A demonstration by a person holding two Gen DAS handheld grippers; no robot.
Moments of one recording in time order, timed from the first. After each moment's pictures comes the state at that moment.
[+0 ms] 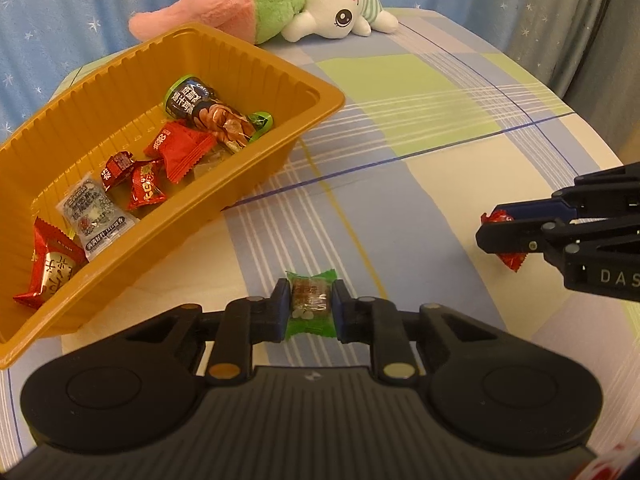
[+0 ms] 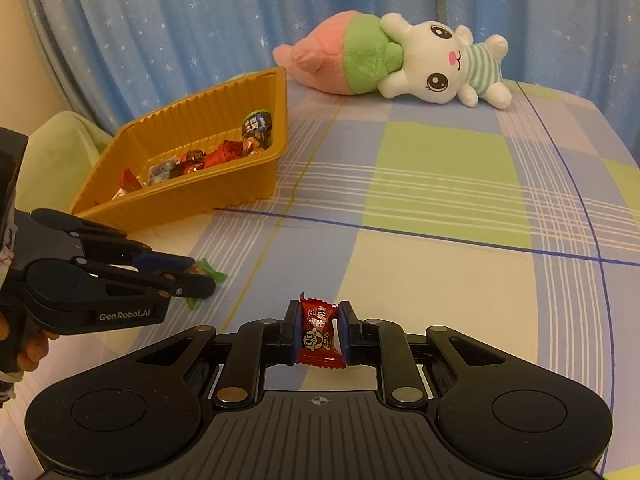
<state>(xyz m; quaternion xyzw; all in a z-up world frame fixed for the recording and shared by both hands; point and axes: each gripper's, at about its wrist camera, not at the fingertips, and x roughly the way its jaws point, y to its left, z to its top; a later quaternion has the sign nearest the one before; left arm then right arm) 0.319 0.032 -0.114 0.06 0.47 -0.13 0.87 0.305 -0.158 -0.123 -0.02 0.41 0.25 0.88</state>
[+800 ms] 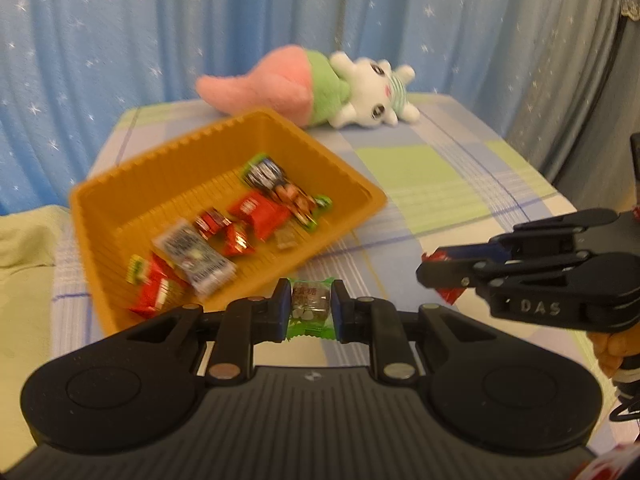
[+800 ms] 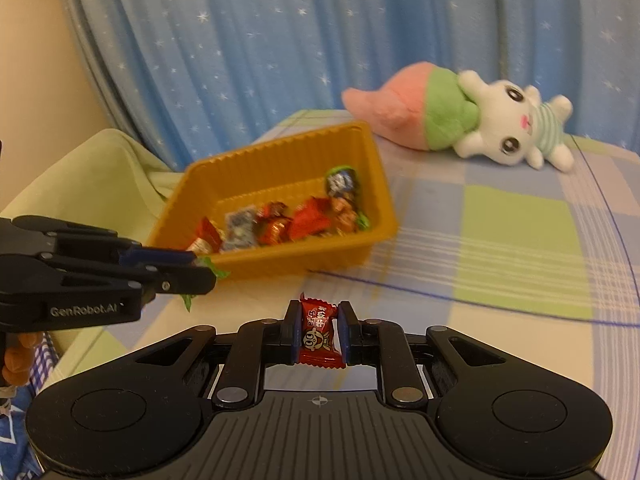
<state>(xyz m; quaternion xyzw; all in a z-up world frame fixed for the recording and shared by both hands) 0.281 0.096 -0.025 0.01 0.40 -0.10 0.91 0.300 -0.091 -0.077 -0.01 0.37 0.31 0.87</state>
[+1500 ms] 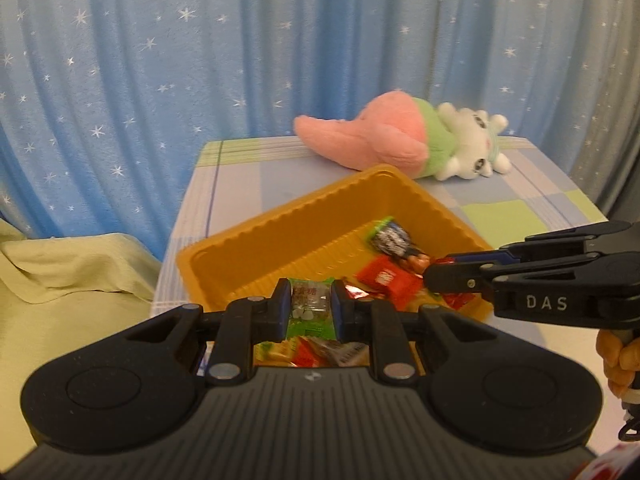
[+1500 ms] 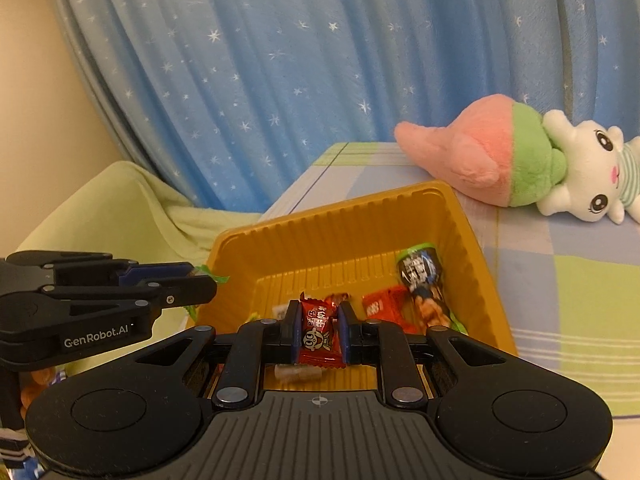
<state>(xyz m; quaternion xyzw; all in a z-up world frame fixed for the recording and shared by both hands) 0.344 0.189 -0.008 0.02 0.37 -0.03 0.93 0.380 0.003 -0.063 0.03 0.37 0.33 0.87</state>
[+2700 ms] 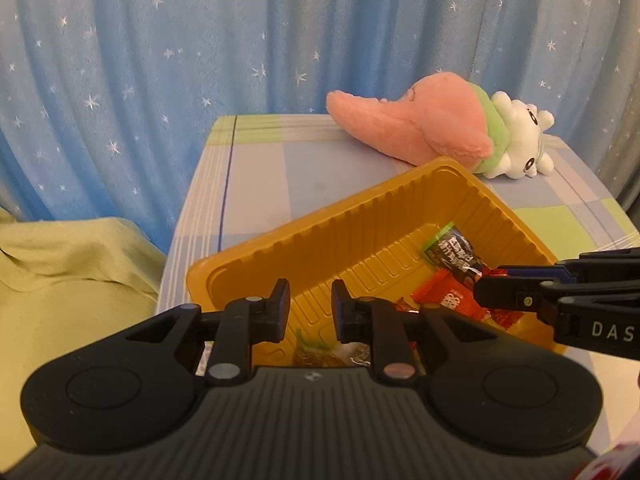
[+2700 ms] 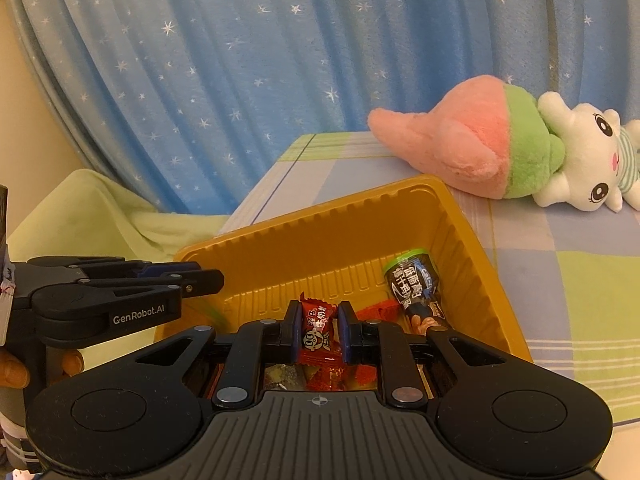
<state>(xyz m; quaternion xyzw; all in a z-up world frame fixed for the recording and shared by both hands) 0.409 0.228 -0.048 -0.01 0.41 -0.03 0.91 0.410 0.031 -0.077 0.04 0.39 0.27 0.88</state>
